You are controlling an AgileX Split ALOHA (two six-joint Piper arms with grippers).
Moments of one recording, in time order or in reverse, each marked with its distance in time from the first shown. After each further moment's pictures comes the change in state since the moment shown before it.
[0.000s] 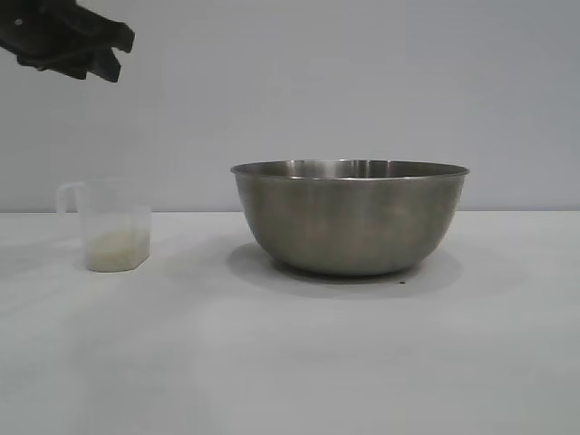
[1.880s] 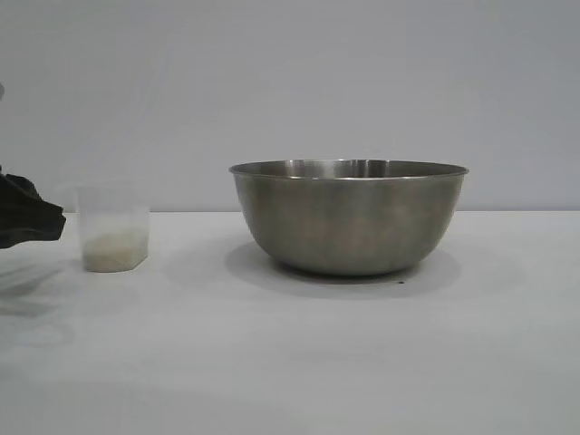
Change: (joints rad) left arm 0.004 0.263 0.395 0.067 -0.518 0.027; right arm 0.000 0.000 0.000 -0.002 0.000 0.012
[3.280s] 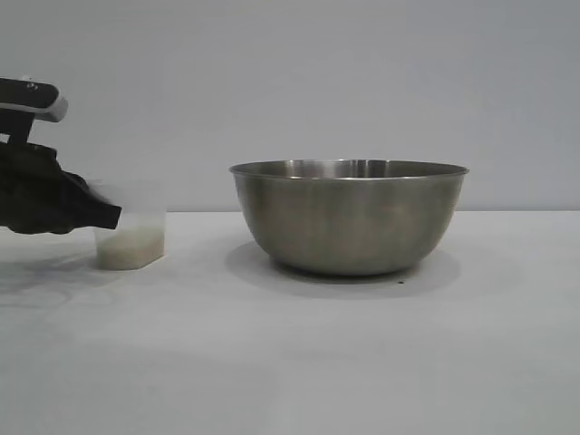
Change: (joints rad) left arm 0.000 0.116 -0.261 0.090 0.006 0.061; right arm 0.000 0.000 0.000 -0.005 0.000 0.004
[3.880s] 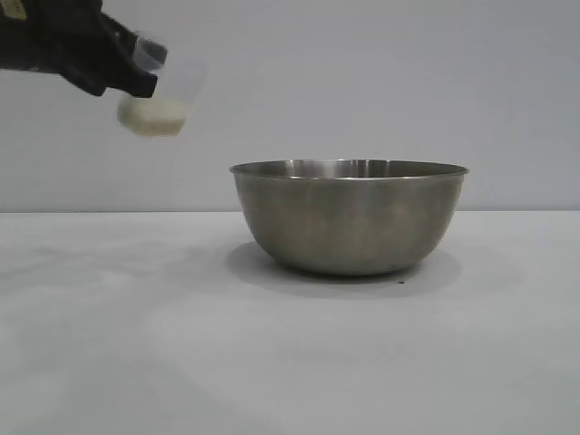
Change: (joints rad) left arm -0.048 -0.238 -0.194 0.301 0.017 0.239; right arm 0.000 0.000 0.000 -0.002 0.000 0.002
